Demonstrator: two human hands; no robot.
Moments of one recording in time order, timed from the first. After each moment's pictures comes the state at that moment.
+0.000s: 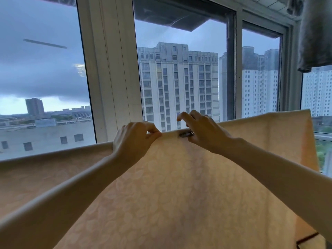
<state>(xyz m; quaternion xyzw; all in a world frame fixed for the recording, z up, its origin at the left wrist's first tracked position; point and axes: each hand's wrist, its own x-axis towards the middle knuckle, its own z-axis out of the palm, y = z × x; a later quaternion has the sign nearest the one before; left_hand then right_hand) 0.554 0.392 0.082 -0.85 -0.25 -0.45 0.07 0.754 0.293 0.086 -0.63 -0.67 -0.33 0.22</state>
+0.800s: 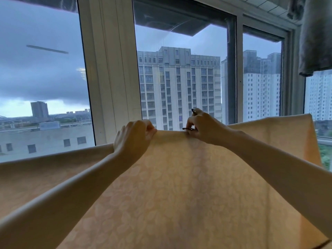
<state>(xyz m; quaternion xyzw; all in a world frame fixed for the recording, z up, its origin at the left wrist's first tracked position) 0.573 0.397 0.091 -0.83 -0.29 -0.47 0.08 0.785 0.301 0.109 -0.67 -0.67 -0.26 0.21</state>
